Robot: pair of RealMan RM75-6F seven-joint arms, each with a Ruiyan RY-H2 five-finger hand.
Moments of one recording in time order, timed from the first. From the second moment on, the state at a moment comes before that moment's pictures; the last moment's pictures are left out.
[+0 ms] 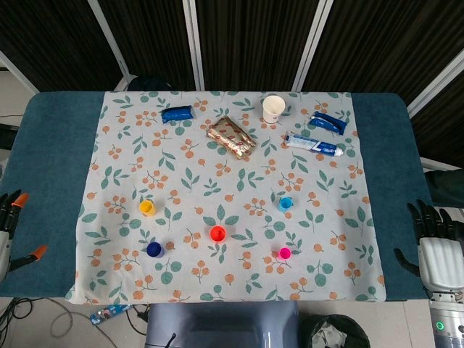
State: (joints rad) left arm -0.07 -1.11 -0.06 -1.61 1.54 1.58 0.04; right arm 0.06 -1.18 0.10 -1.62 -1.46 1.54 -0.16
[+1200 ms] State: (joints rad) left arm -0.10 -1.08 -0.02 -1.67 1.61 1.50 0.07; right arm 0.06 -1.16 0.09 -1.63 -1.46 1.51 -0.15
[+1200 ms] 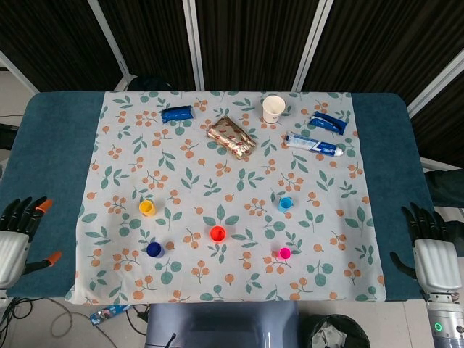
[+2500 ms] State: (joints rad) left arm -0.48 -1.18 -0.04 -1.90 1.39 0.92 0.61; right arm 0.07 -1.20 0.09 -1.62 -1.45 1.50 -0.16
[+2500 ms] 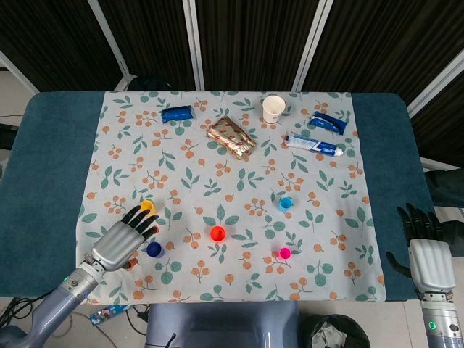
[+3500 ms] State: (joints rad) left arm -0.53 -1.30 0.00 -1.79 1.35 0.93 0.61; right arm 0.07 -1.21 0.10 -1.61 -1.43 1.50 -0.16
